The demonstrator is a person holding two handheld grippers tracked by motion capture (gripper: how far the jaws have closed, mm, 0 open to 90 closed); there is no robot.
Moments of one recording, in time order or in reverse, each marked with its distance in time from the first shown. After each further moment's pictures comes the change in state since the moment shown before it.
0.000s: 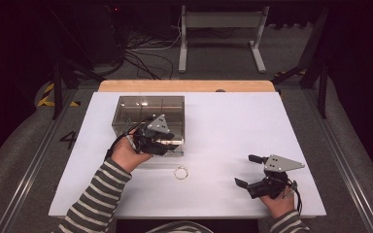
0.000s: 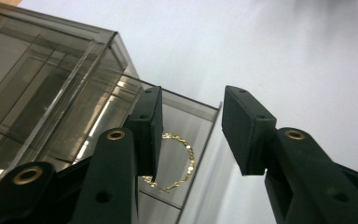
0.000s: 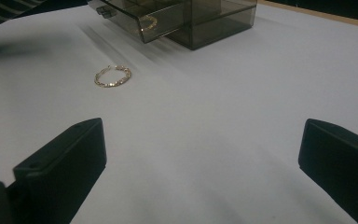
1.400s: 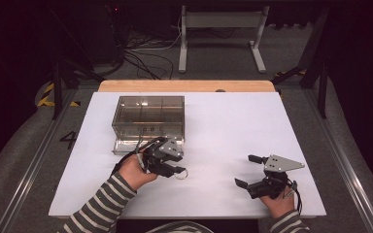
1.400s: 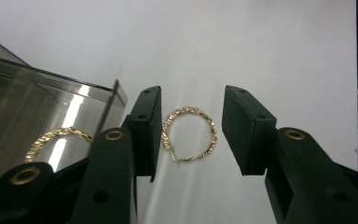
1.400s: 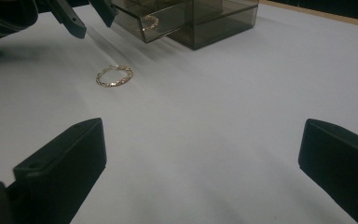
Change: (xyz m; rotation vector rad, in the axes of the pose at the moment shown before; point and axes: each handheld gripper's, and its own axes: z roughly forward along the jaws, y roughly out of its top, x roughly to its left) left arm -0.043 -0.013 0.033 0.098 -0.124 0.055; right arm 0.000 0.000 0.000 0.001 0.005 -0.002
